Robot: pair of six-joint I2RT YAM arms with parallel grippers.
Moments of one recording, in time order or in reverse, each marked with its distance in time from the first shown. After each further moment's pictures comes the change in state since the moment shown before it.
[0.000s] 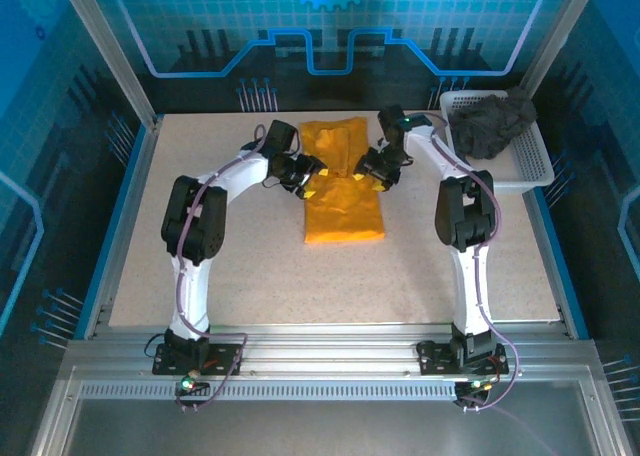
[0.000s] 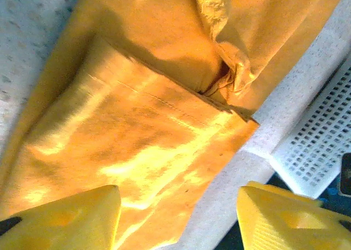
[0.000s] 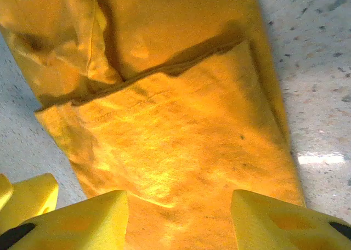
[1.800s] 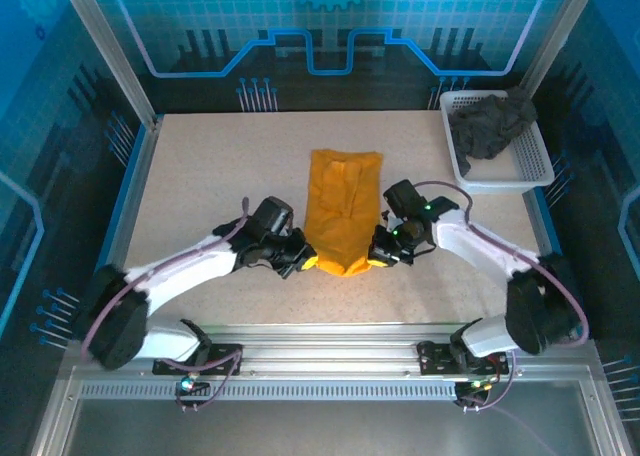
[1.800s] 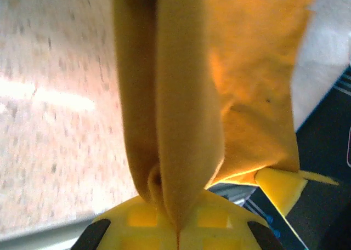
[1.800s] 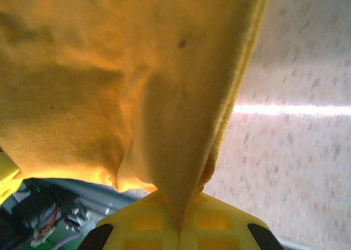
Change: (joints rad) left arm -0.325 -0.826 -0.842 0.101 -0.098 -0.221; right arm 0.243 -0.885 -1.059 0.243 -0.051 0.133
